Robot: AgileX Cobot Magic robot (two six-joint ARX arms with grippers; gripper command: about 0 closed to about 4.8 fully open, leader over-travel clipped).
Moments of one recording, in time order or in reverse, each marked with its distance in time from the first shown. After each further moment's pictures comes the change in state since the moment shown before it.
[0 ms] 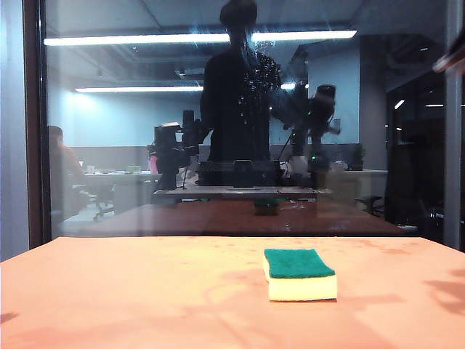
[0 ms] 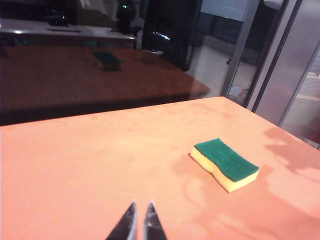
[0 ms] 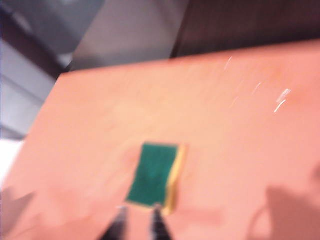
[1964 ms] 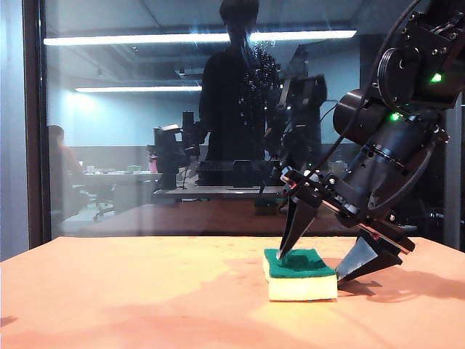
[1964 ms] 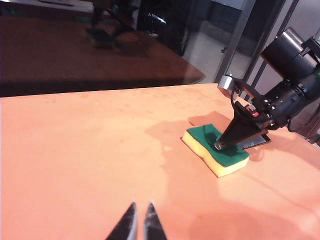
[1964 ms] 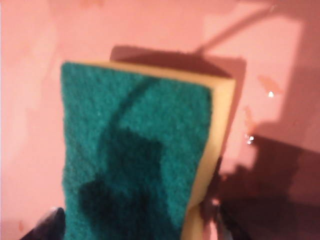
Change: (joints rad) left arm 0.000 0.000 0.004 -0.081 0.021 -0.023; right arm 0.298 1.065 0.340 0.137 0.013 0.103
